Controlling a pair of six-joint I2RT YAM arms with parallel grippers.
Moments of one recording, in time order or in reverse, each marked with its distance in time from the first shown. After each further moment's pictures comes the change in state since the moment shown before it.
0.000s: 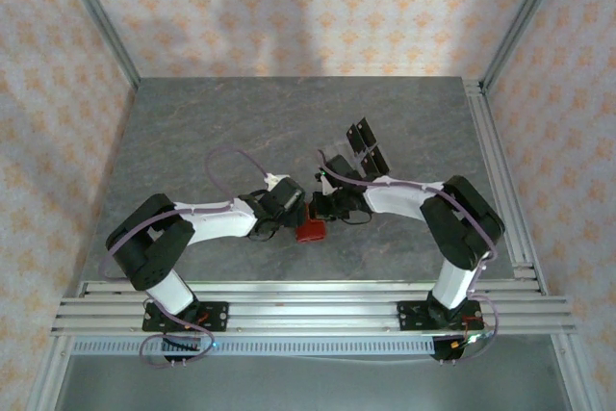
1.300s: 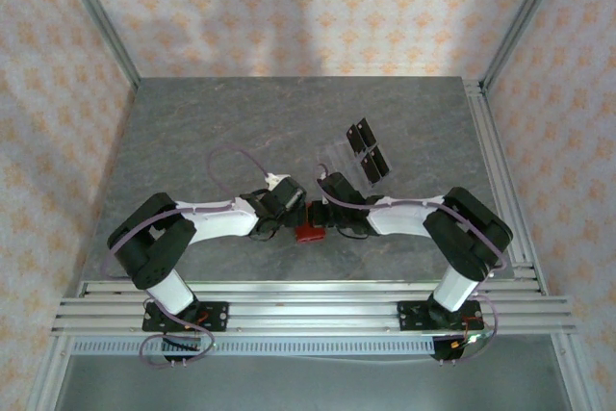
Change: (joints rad) left arm -0.002 0.011 0.014 -0.015 -0.008 0.000; right arm 0.103 -0.051 -0.204 0.312 0.233 0.066
